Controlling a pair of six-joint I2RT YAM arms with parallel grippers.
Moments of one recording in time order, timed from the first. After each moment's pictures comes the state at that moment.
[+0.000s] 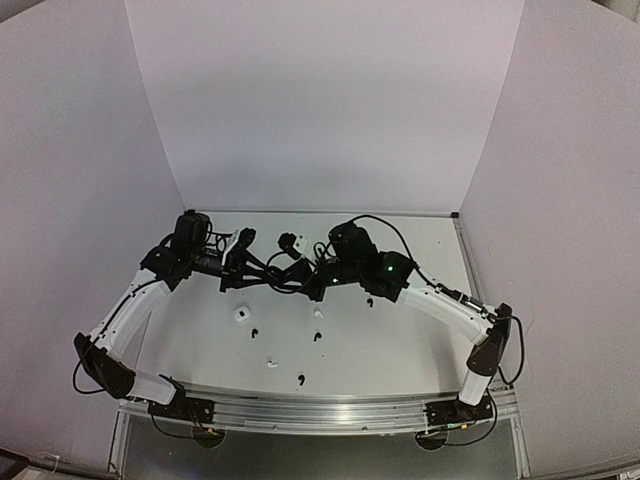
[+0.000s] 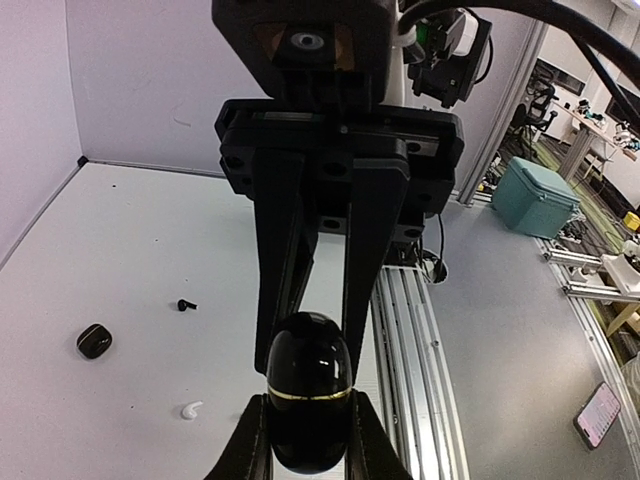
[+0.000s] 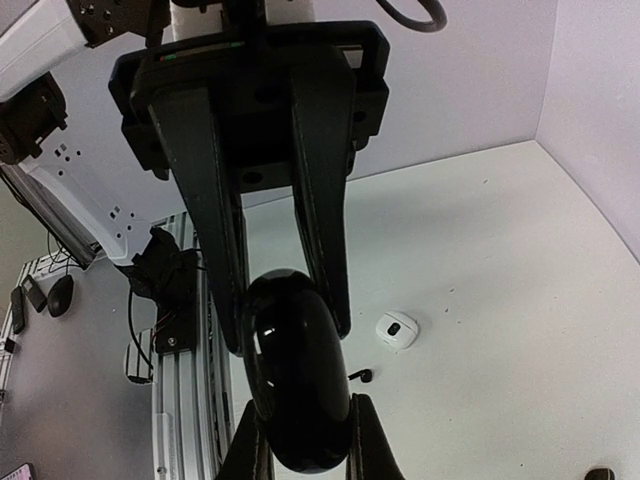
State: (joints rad) left arm -0.49 1.37 1.43 -0.65 1.11 0.38; right arm 0.98 1.82 1.87 -0.48 -0.44 -0.01
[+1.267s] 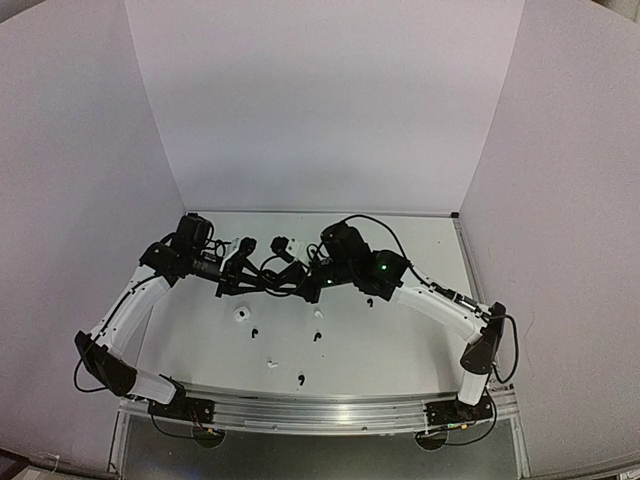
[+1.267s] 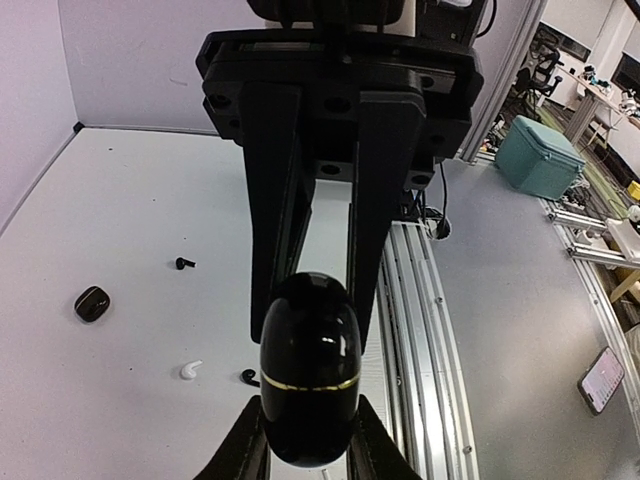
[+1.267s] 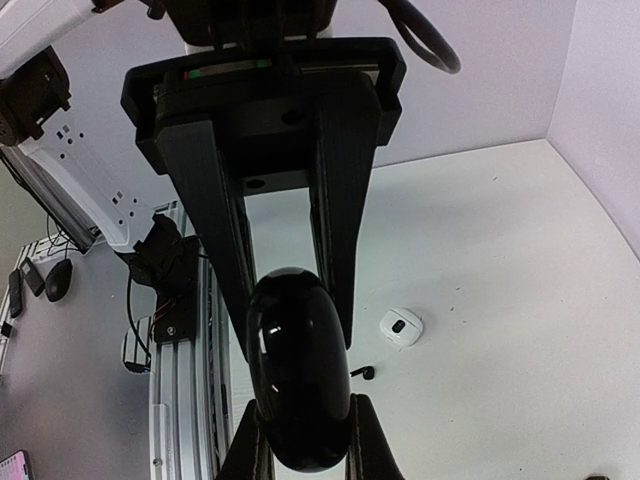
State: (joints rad) left arm -0.47 1.40 1.47 -0.89 1.07 0.60; right arm 0.99 1.87 1.95 -0.55 -0.44 -0.06
